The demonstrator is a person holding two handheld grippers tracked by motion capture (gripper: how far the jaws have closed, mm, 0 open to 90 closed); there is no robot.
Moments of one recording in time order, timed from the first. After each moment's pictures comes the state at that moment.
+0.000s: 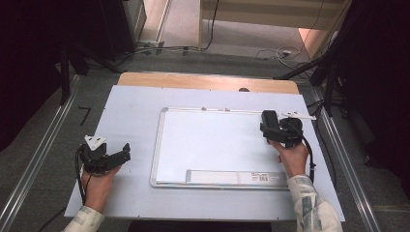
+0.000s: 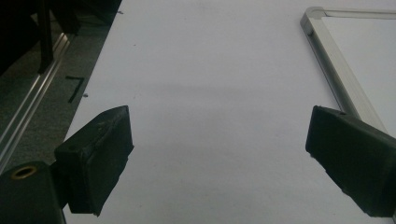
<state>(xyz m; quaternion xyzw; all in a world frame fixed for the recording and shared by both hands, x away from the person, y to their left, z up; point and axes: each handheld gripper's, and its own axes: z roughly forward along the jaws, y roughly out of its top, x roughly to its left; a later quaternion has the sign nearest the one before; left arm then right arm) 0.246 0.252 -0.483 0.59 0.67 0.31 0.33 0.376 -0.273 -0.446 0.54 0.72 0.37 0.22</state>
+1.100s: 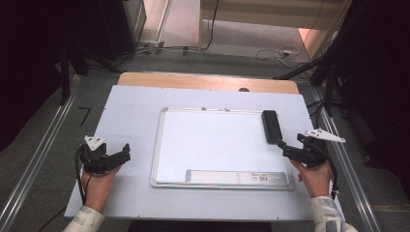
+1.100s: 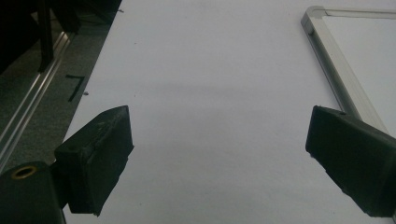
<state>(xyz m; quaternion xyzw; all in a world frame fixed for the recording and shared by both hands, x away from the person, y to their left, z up) 0.246 0.252 -0.483 0.59 0.67 0.31 0.33 0.317 -0.323 -0.439 0.52 0.72 0.39 0.24</state>
